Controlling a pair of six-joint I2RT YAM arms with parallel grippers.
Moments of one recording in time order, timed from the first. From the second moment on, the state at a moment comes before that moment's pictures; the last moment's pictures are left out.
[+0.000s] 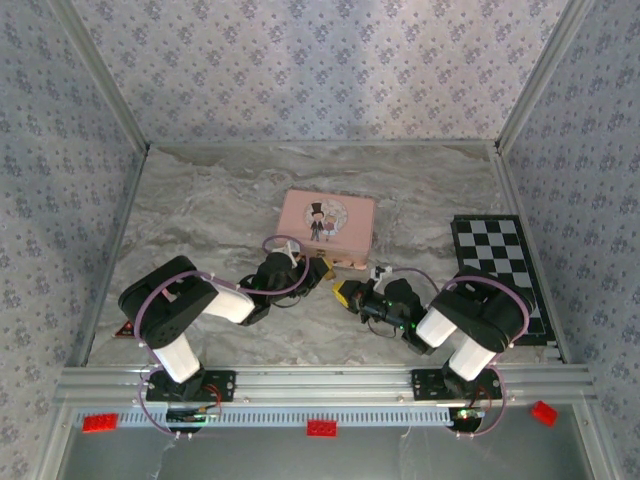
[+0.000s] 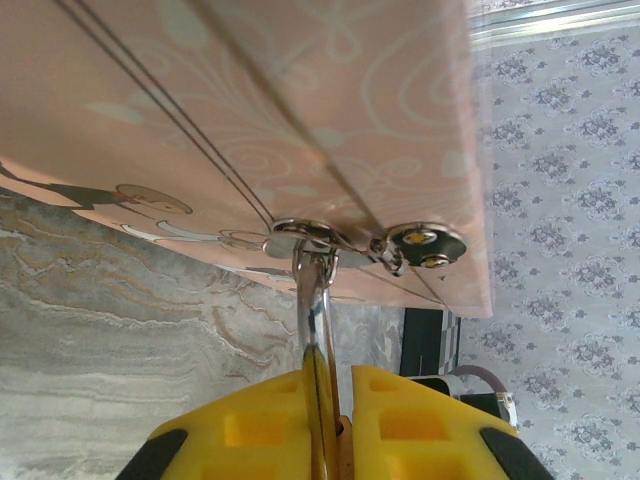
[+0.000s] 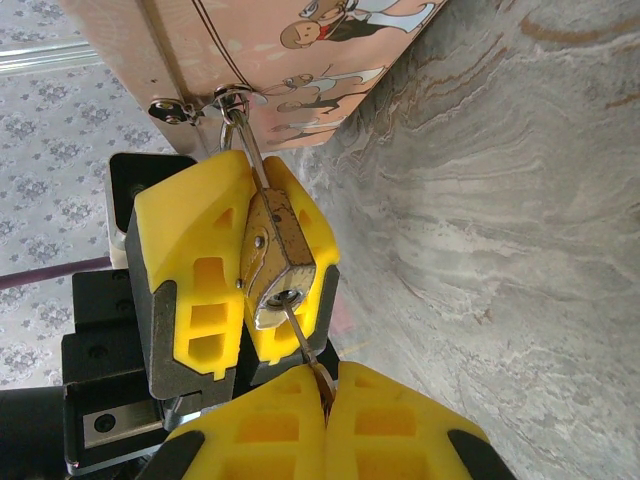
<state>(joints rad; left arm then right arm) -0.84 1.69 0.48 0.86 0.12 -1.40 0.80 1.65 0.13 1.28 -0.21 1.63</state>
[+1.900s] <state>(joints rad) -0.89 1.69 0.46 0.99 -0.02 -1.43 0.71 1.58 0.15 1.24 -0.33 1.65</state>
